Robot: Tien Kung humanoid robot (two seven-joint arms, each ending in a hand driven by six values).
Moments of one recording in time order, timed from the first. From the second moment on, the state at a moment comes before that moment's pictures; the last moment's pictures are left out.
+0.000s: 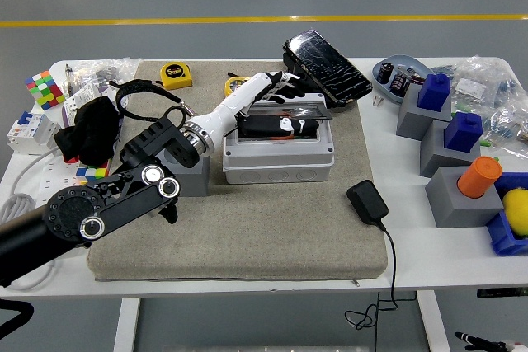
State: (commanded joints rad) left arm -0.74 0.23 -0.57 -1.31 1.14 0.27 0.03; right arm 0.22 -0.23 0.55 0.27 -0.59 0.00 -0.13
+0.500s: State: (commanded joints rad) left arm -0.46 0.34 -1.00 -1.42 1.04 0.35 -0.09; right arm 0.23 -0.23 0.54 0.24 -0.56 0.00 -0.13
